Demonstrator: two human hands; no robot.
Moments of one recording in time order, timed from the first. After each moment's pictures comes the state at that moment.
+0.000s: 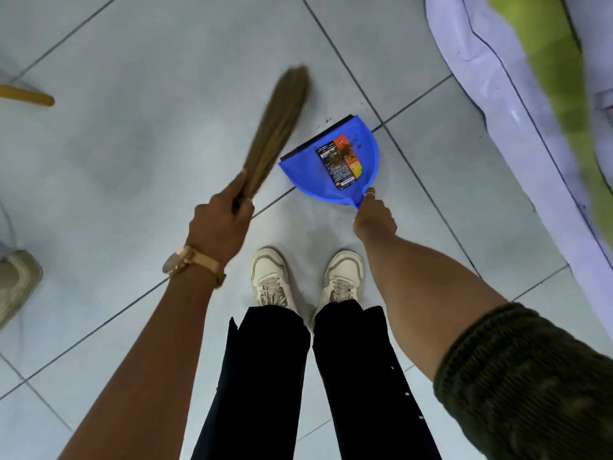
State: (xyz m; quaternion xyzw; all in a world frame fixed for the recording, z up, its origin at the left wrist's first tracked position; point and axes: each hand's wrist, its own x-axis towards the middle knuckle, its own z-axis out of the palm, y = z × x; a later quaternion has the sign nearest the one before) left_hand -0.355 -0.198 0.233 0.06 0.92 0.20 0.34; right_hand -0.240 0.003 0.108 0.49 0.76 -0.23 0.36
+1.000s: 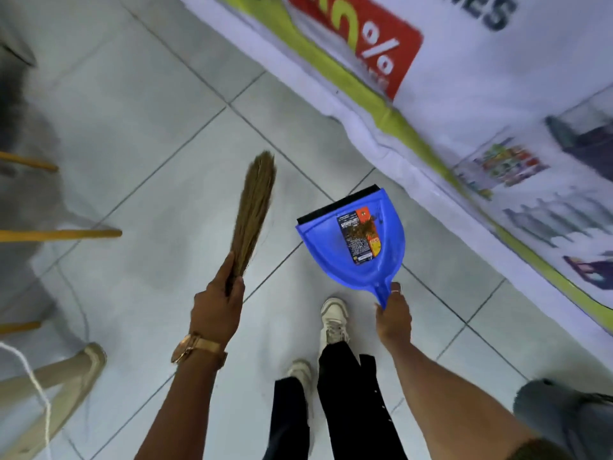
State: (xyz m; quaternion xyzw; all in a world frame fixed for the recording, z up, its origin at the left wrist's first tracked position) left_hand -0.314 -0.180 0.444 0.07 0.92 0.24 0.31; right_hand -0.109 0.002 0.336 0.62 0.68 -0.37 0.14
